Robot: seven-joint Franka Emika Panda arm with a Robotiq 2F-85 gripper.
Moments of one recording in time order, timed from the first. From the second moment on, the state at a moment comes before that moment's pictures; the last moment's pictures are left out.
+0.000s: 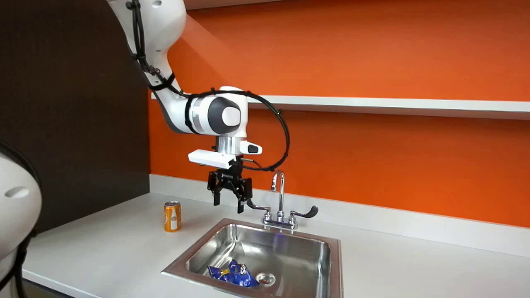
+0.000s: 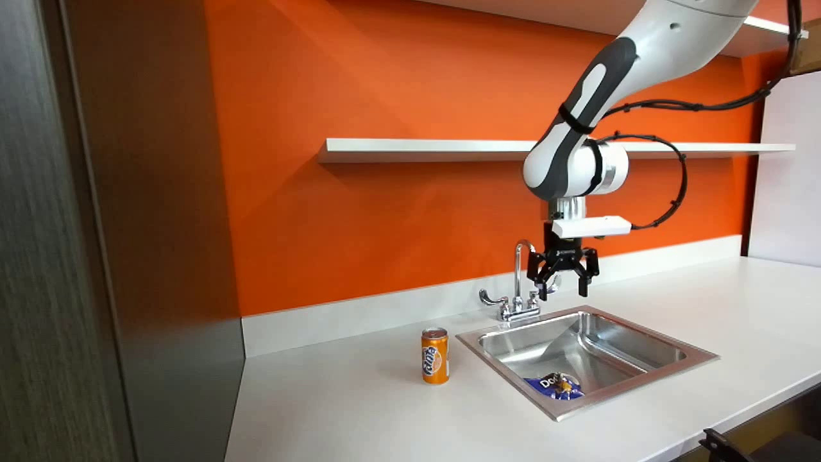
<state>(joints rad) -0.07 0.02 -0.12 -2.40 -0.02 2.39 0.03</state>
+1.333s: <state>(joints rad) -0.07 0.39 -0.10 -2.25 0.04 2.49 0.11</state>
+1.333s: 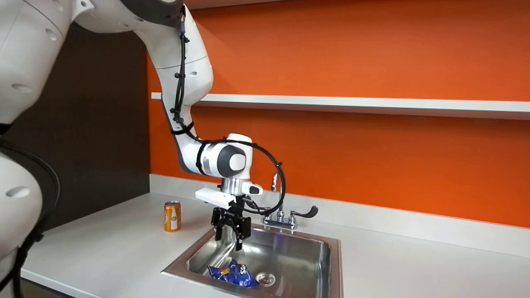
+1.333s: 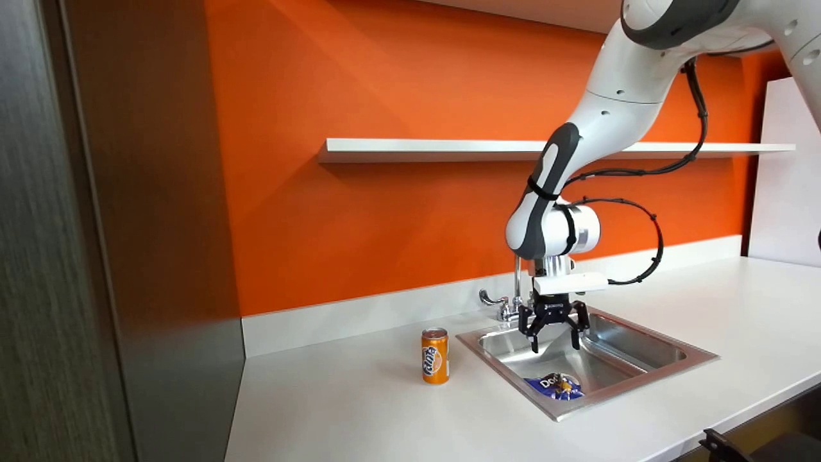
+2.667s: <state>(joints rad) -0.04 0.55 -0.14 -2.19 0.03 2.52 0.21</state>
